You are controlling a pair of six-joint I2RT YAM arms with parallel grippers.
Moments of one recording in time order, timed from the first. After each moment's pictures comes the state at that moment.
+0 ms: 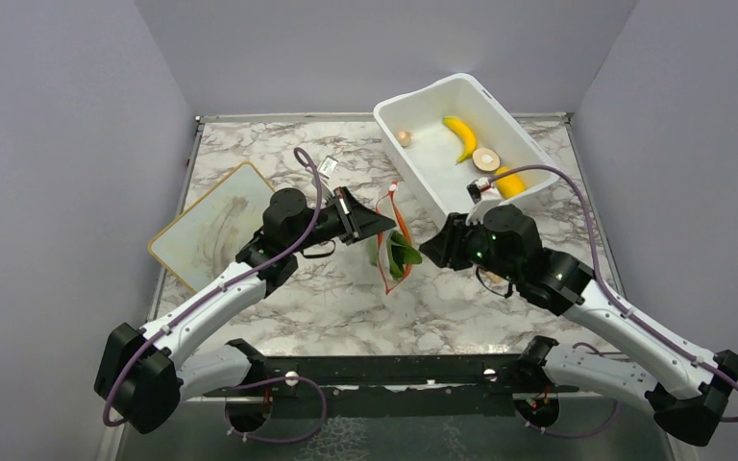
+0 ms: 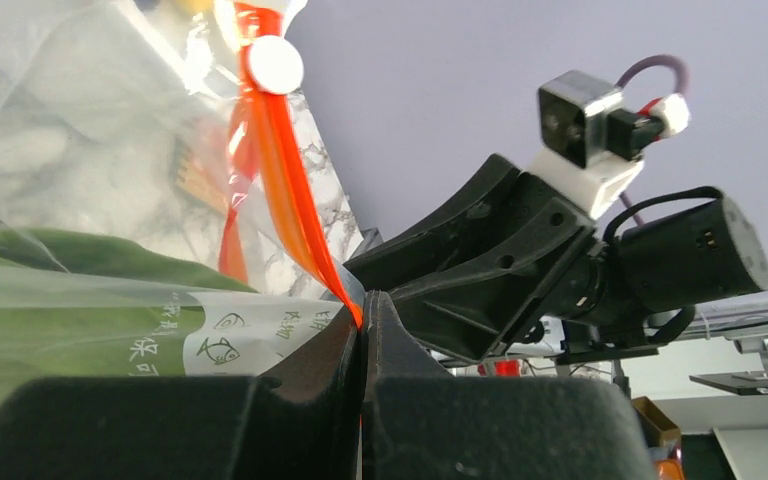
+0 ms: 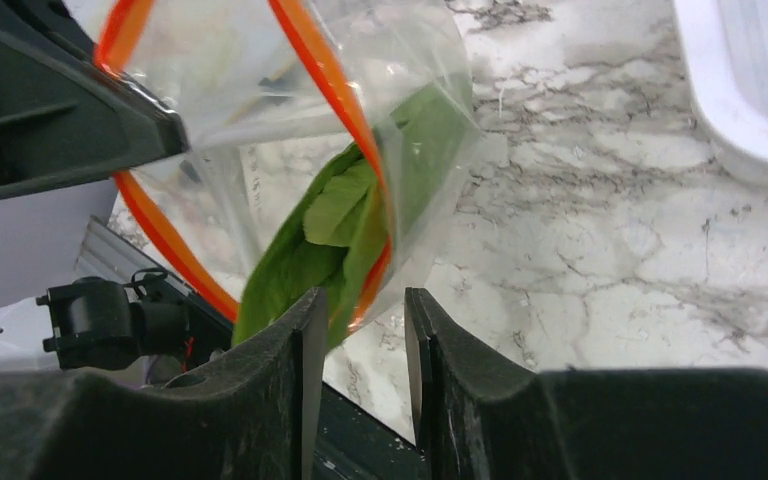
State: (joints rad) left arm -0.62 1.10 0.74 0.29 0.50 -1.12; right arm 0.82 0.91 0.94 -0.48 0.09 0.60
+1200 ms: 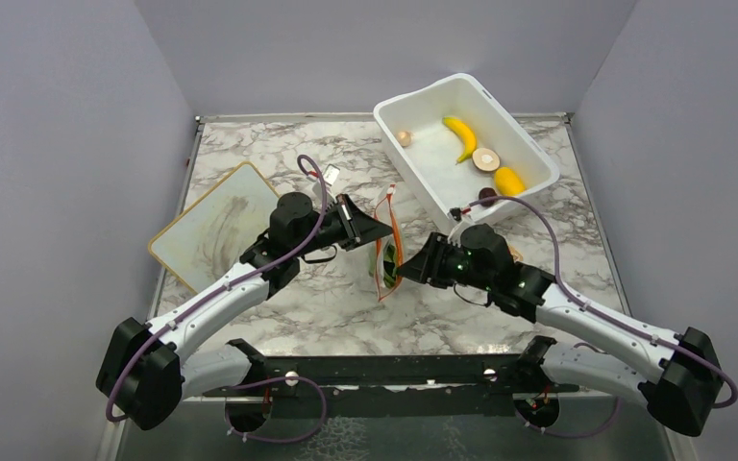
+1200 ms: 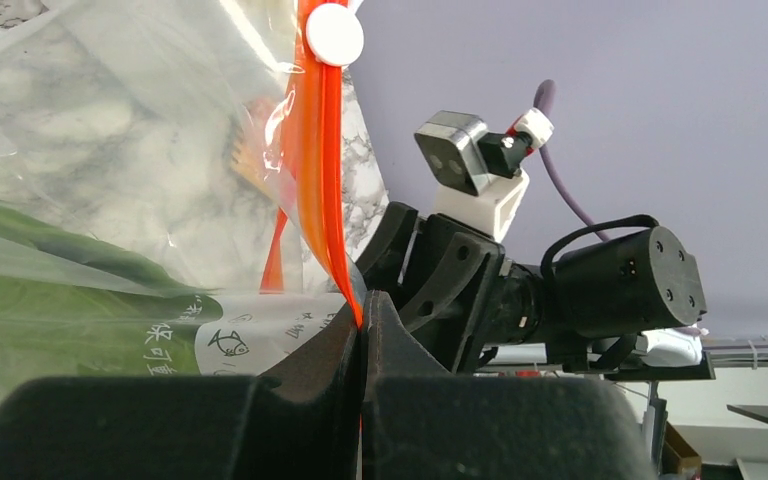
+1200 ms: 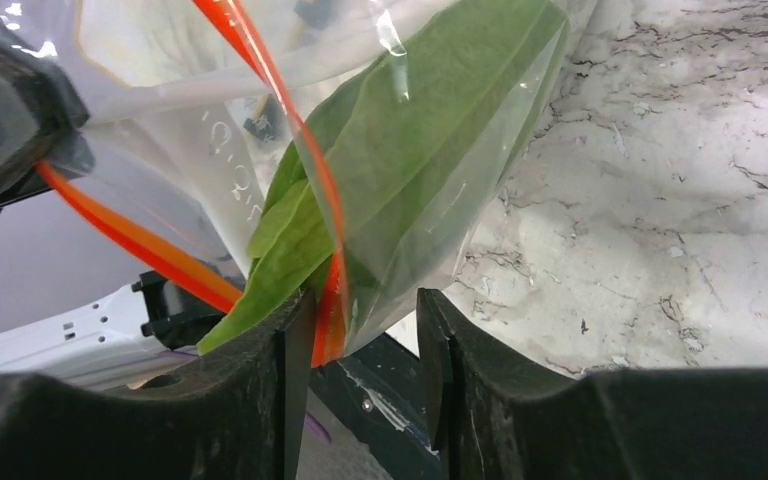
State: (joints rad) left arm -0.62 1.12 0.70 0.25 0.46 -1.07; right arm 0.82 0.96 0.62 -0.13 -0.11 0.95
